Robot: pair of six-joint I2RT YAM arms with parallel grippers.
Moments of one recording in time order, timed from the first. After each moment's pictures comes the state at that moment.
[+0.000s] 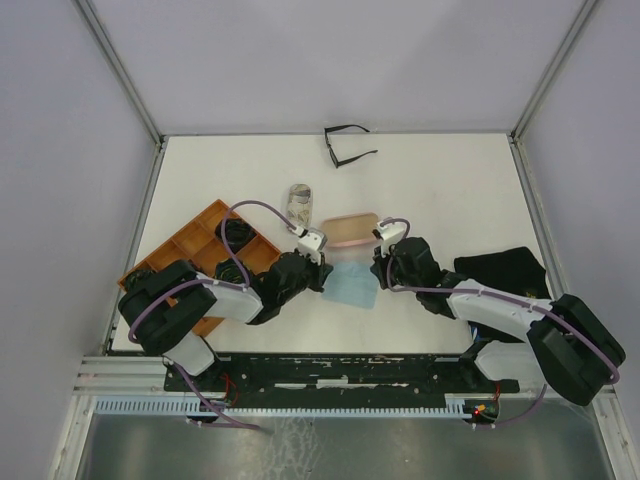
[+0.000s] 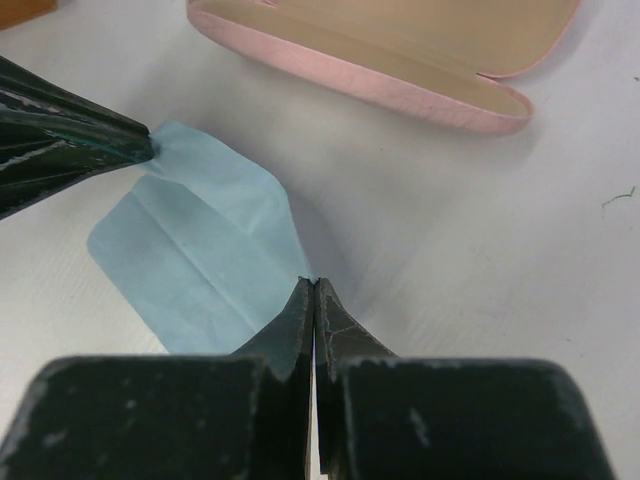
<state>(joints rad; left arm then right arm) -0.86 1.57 0.44 0.75 -0.14 -0.29 0.69 1.25 0.47 0.19 0.04 0.16</state>
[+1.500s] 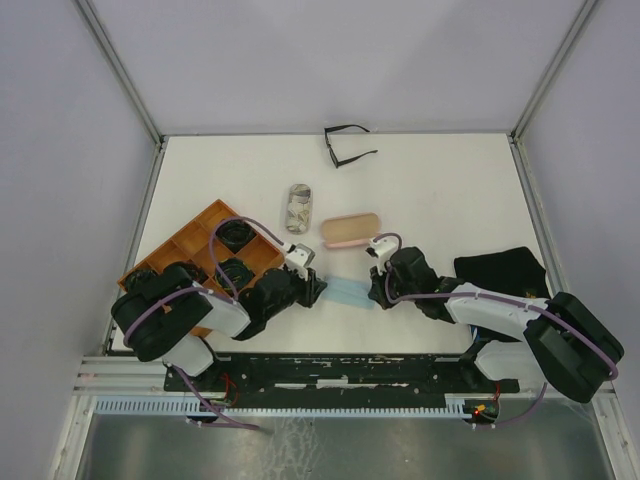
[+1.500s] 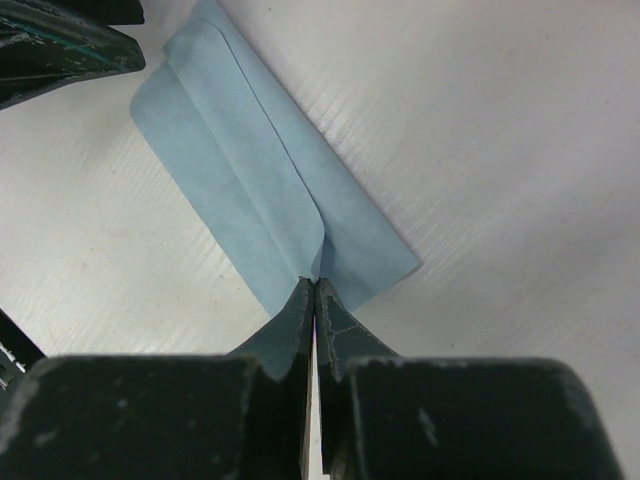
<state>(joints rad) -0.86 1.54 0.25 0.92 -0.07 -0.30 0.73 1.26 0.43 0.08 -0.14 0.21</state>
